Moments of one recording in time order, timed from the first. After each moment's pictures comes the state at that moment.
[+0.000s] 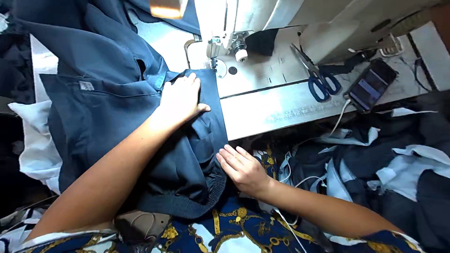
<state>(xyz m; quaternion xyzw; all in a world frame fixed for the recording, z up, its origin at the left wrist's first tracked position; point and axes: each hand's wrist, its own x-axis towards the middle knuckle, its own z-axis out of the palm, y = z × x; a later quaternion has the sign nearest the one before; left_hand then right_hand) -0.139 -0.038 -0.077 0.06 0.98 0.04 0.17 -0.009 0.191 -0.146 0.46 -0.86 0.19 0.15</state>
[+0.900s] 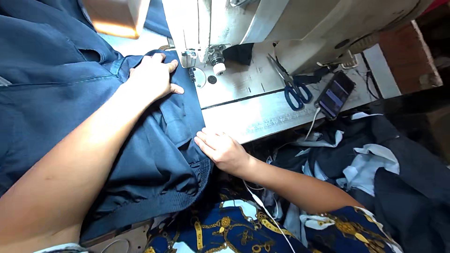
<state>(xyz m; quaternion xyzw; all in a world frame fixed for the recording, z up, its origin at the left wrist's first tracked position) -0.216 -0.058 -0.083 0.04 0.98 0.09 0.16 -0.088 0.178 -0.144 0.49 -0.83 0.20 0.16</state>
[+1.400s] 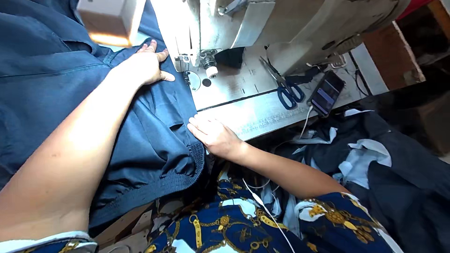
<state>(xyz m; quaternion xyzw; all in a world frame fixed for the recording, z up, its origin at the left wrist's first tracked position) -0.255 -0.069 -0.077 0.04 0.98 0.11 0.18 -0.122 0.167 -0.146 0.51 -0.83 0.20 0.14</state>
